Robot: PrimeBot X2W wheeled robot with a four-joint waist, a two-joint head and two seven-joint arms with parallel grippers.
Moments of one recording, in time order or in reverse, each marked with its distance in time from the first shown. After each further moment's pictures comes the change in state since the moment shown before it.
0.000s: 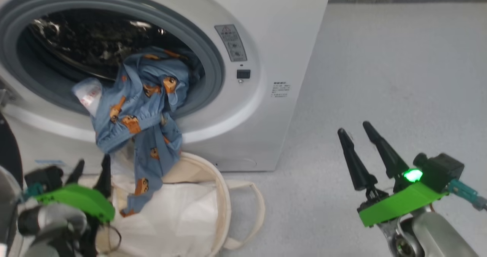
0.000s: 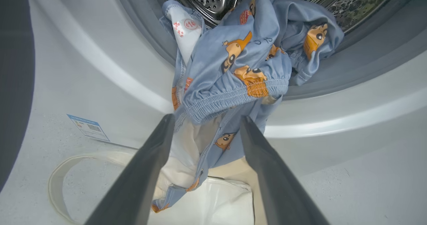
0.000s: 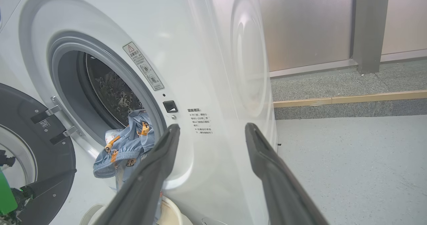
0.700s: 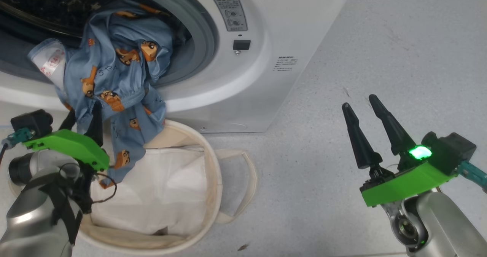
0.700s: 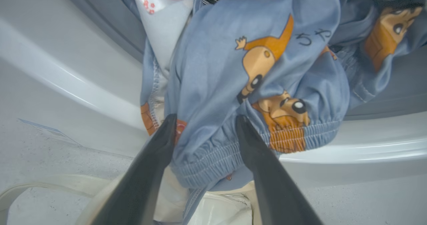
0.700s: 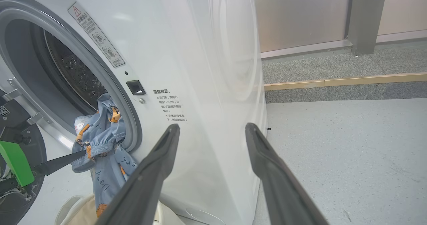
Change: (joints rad) left arm -0.308 0.009 -0.147 0.199 -0.132 -0.012 -0.017; right arm -0.076 -0.003 -0.021 -0.036 -0.019 0.000 0.000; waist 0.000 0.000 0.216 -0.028
